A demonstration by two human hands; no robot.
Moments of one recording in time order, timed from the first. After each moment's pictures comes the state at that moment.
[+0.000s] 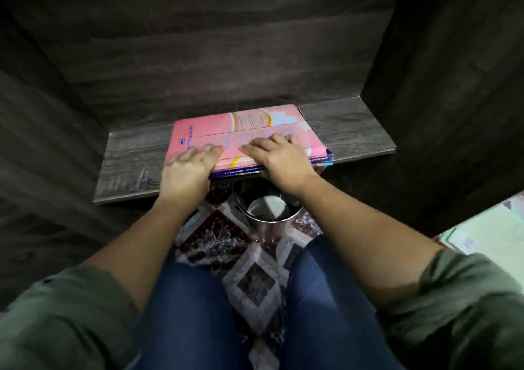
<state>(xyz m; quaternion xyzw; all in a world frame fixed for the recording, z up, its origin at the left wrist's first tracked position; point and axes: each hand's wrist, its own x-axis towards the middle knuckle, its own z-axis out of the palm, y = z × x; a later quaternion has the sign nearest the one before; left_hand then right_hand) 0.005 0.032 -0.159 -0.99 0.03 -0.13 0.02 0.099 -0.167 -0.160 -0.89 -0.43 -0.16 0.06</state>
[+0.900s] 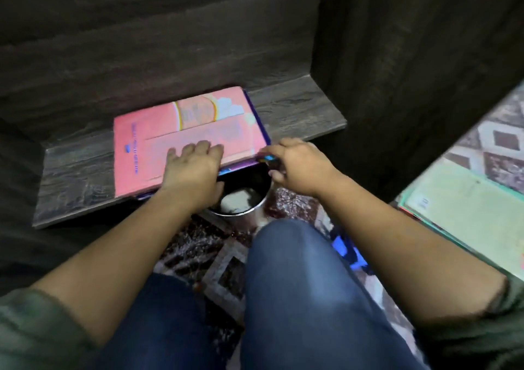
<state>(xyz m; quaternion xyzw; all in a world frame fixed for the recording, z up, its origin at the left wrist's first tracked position) 0.028 -0.077 -0.127 -0.99 0.02 0.07 0.08 0.084 -0.289 -0.158 -0.95 -0.29 0.03 0.13</state>
